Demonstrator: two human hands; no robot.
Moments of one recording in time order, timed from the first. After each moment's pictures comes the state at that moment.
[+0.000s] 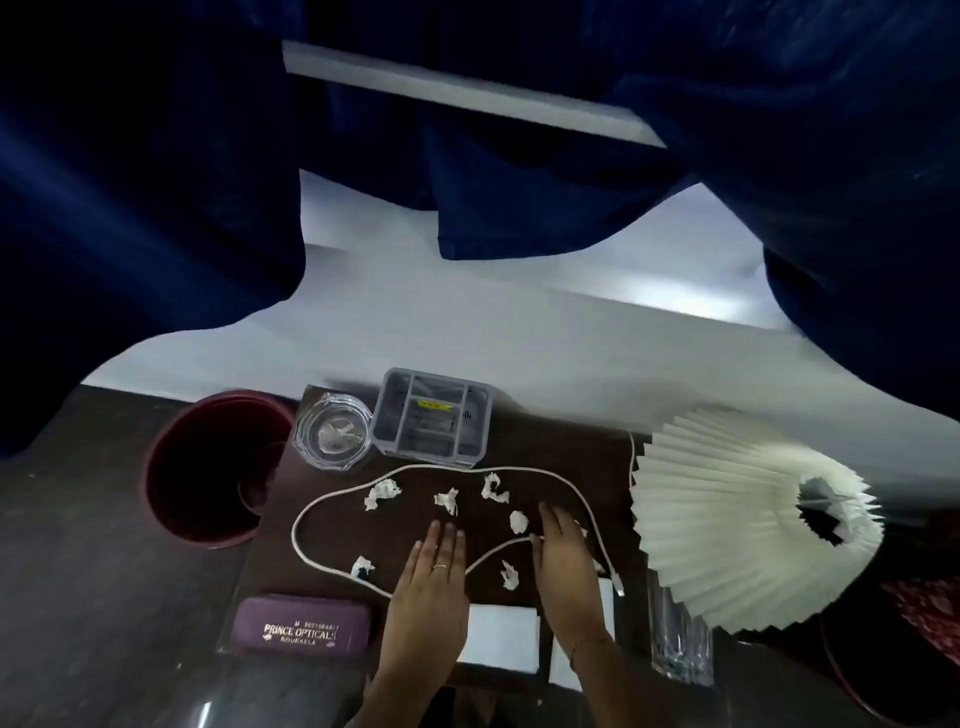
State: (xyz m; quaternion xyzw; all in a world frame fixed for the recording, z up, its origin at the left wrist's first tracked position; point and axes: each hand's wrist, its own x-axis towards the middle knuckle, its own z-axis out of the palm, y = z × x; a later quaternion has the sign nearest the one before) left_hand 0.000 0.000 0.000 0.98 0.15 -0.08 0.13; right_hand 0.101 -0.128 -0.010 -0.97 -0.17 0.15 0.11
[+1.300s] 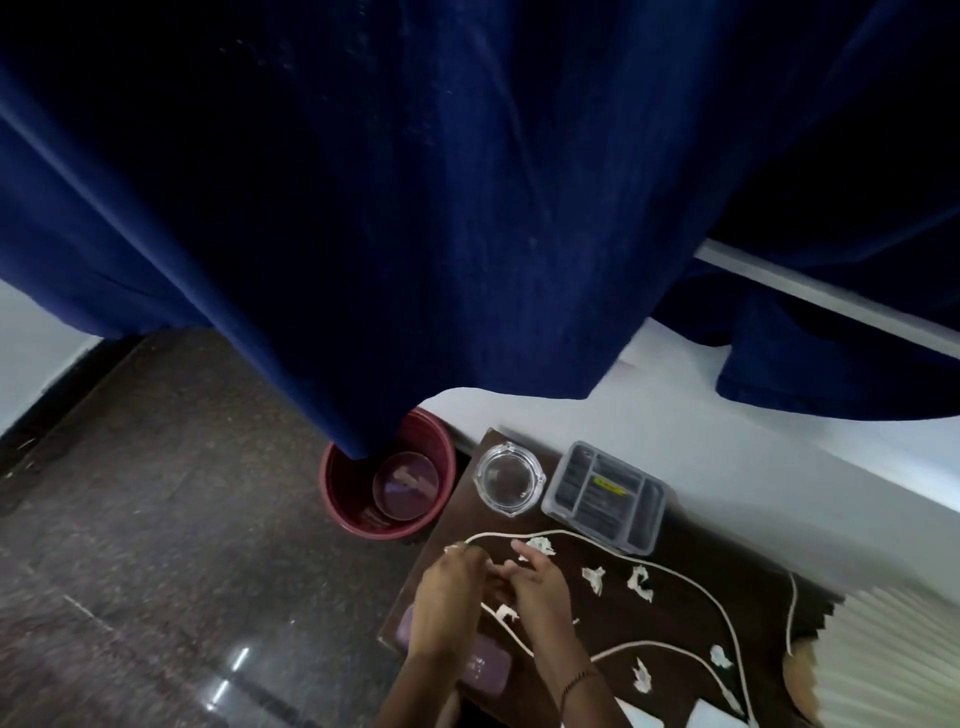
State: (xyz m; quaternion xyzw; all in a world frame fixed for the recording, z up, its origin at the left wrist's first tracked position) left_hand -0.030 0.147 0.058 0.85 0.41 -0.07 0.33; right_hand 0.047 0.075 0.053 -0.72 0.10 0.46 0.51
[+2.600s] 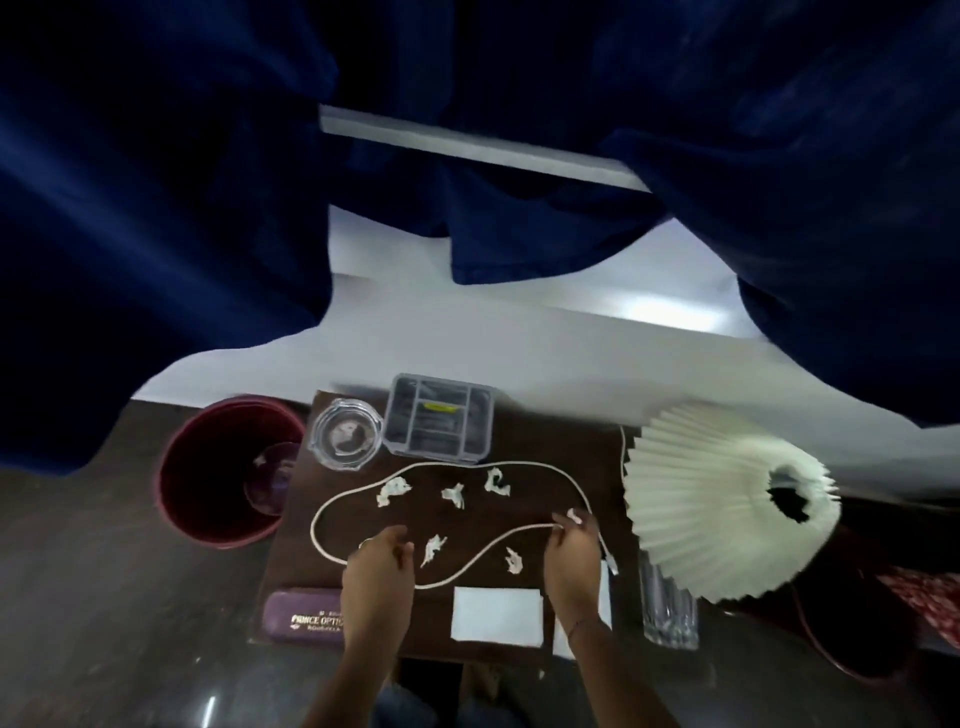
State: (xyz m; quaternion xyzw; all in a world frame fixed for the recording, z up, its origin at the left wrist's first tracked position) left_hand 0.000 0.058 0.043 0.81 0.45 -0.10 0.37; right_hand 0.099 -0.112 0.030 -0.92 0.11 0.21 0.31
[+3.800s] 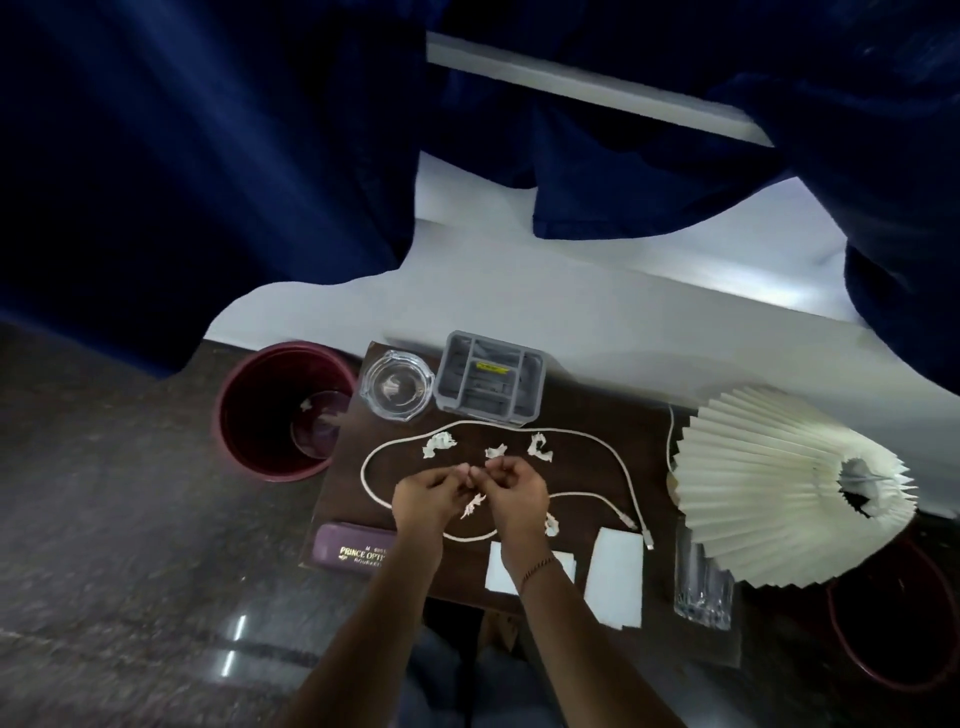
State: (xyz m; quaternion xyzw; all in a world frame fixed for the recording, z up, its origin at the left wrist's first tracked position) left_hand 0.022 0.071 0.037 0.42 0.57 -0.03 0.71; right_hand 0.068 -0.007 0.049 -0.76 0.17 0.31 0.54
